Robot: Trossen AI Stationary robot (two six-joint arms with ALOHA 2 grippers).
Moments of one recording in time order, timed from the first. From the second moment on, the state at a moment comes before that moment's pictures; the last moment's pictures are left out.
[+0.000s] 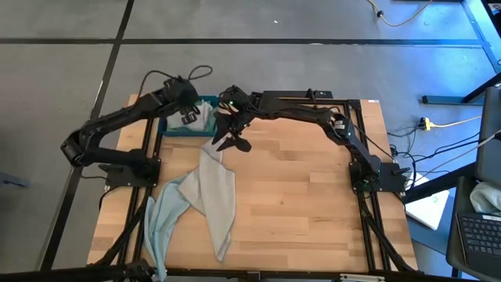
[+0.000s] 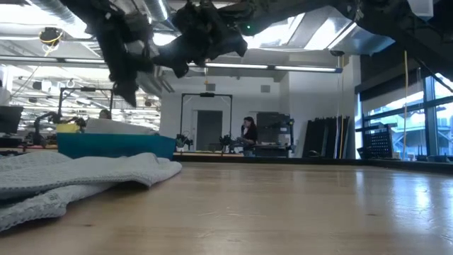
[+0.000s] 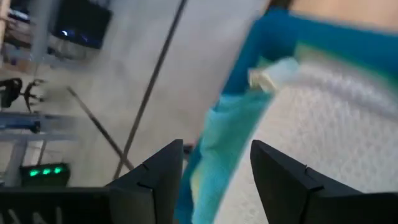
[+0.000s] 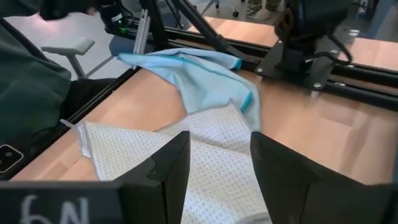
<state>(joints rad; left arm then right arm) 0.78 1.20 0.87 -0.57 -0.46 0.51 -0.29 2.29 2.14 -0.54 -0.86 -0.40</state>
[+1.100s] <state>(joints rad) 0.97 1.43 0.88 -0.43 -0.34 0.58 -0.20 2.29 2.14 -0.57 -0.92 -0.43</state>
